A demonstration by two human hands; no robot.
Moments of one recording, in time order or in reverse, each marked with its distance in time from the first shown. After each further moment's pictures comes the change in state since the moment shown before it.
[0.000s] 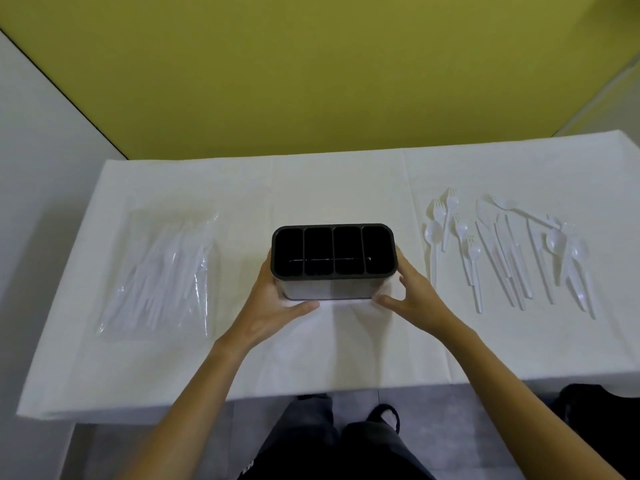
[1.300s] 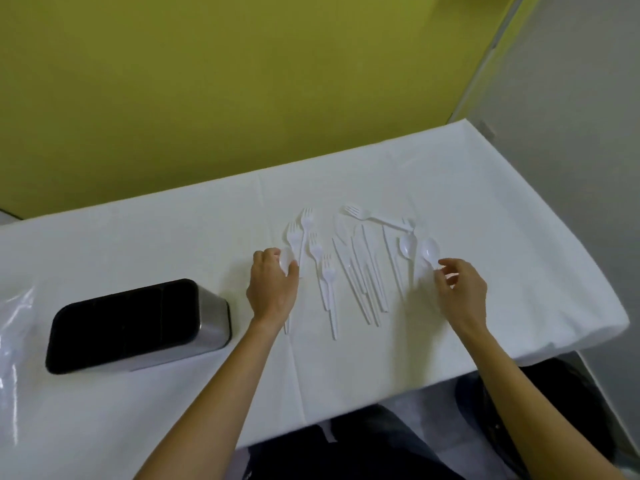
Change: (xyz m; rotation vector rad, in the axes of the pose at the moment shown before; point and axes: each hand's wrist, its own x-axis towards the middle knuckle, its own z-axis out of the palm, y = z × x) left_hand 0.123 0.115 0.254 0.476 0.188 -0.206; right_hand -0.073 0.182 -0.218 -0.065 0.775 0.463
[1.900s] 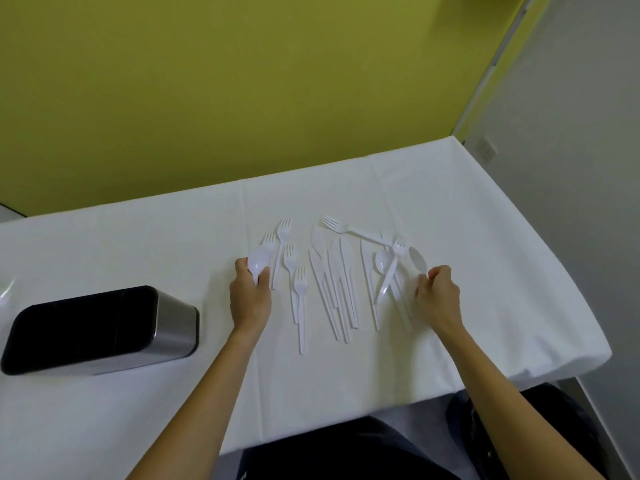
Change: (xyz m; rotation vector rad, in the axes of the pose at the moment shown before) left_hand -0.003 0.008 0.028 -0.297 0.132 -0.077; right_hand 0.044 0.007 -0.006 0.025 -0.168 0.140
